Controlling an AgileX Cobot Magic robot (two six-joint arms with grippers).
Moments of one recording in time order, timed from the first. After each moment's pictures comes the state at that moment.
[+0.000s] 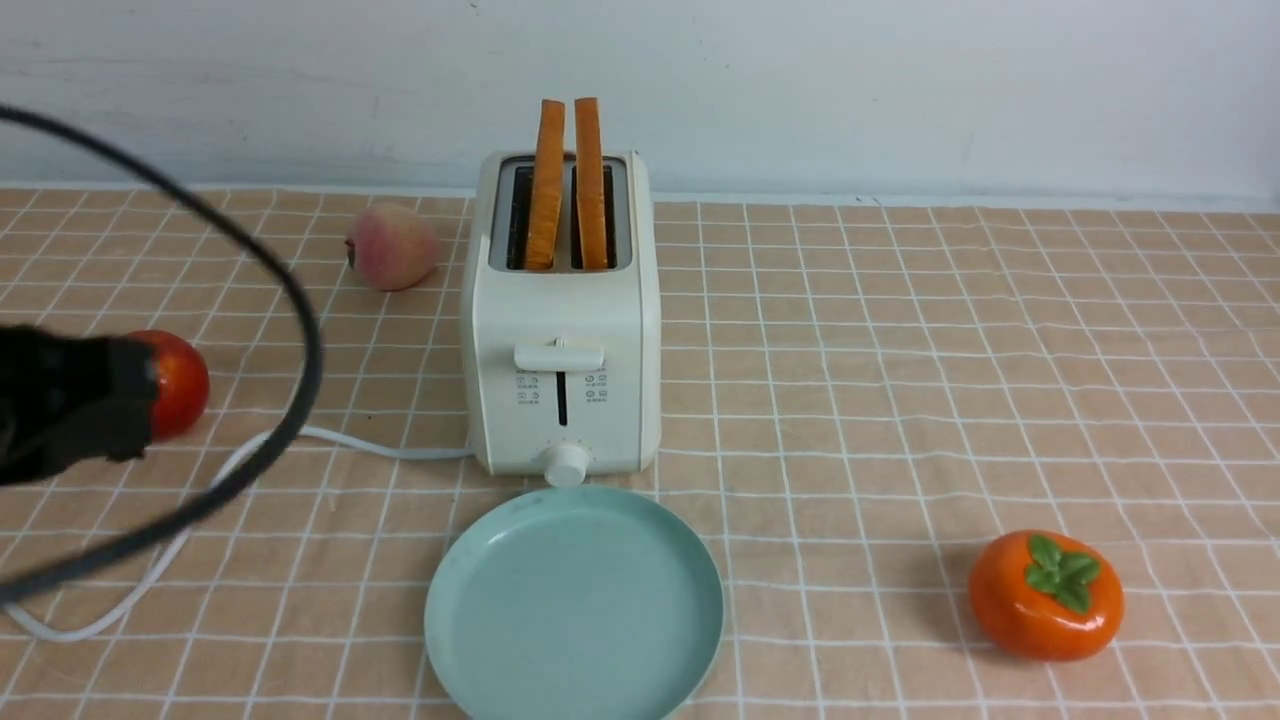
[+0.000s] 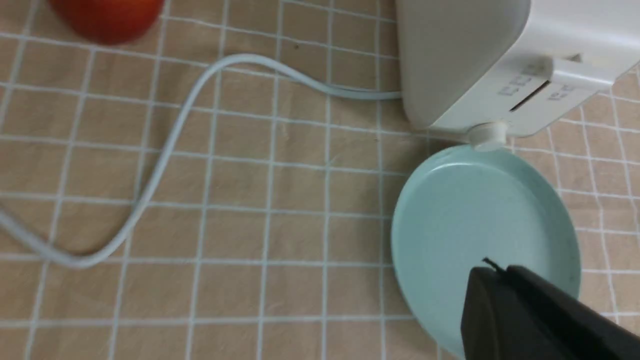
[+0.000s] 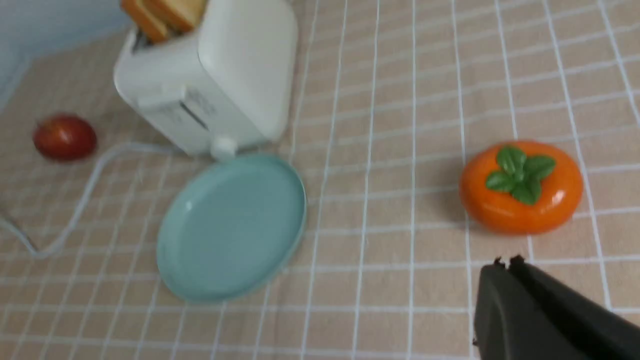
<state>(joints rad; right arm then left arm) -0.01 0.56 -0.76 0.48 0.97 -0.07 -0.07 1.02 -0.98 -0.30 0.82 -0.10</state>
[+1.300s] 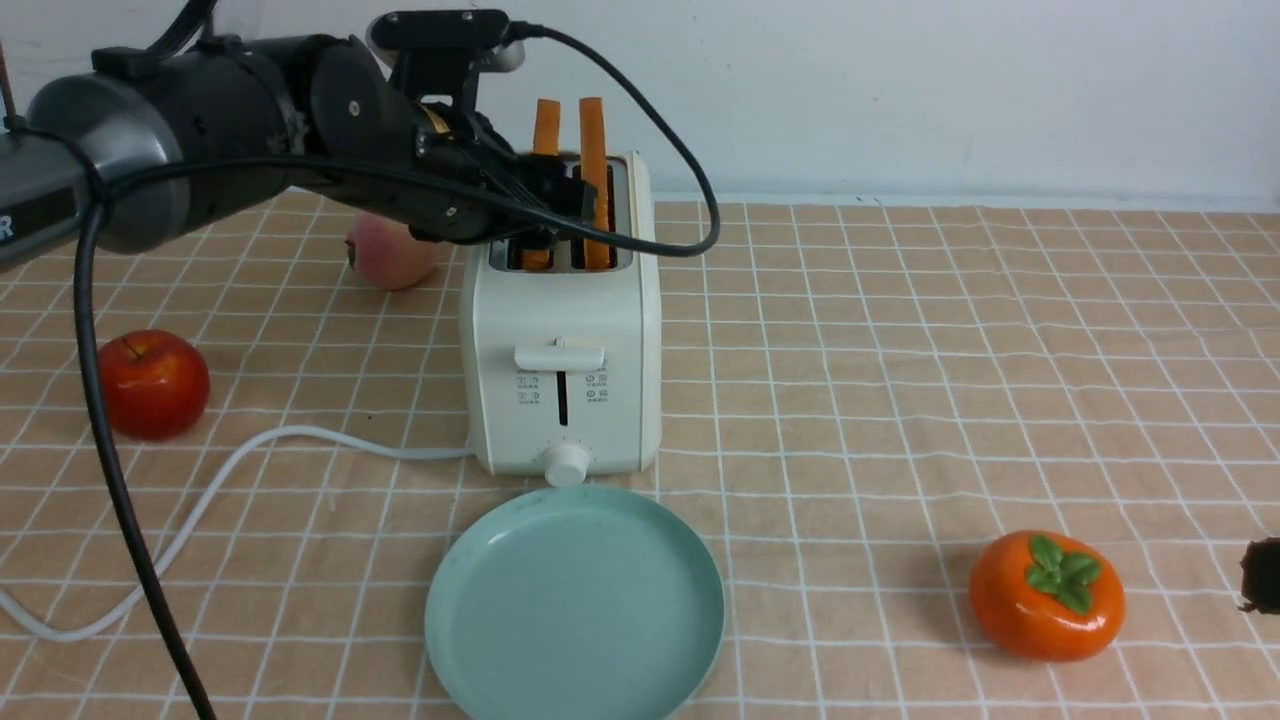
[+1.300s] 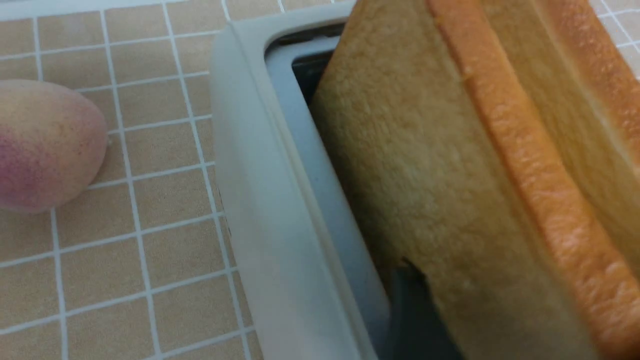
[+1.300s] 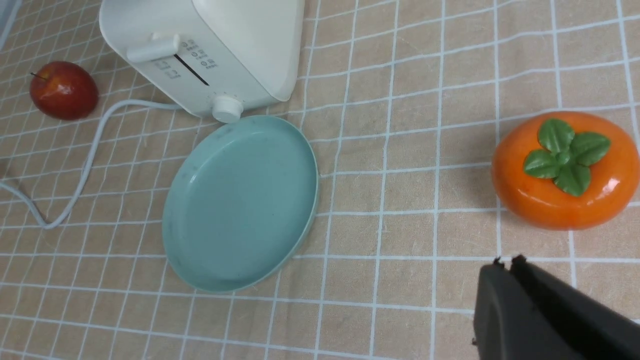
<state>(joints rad) -0.01 0.69 -0.70 0.61 0.85 -0.18 -0.32 1.86 -1.56 -0.23 0.40 0.02</state>
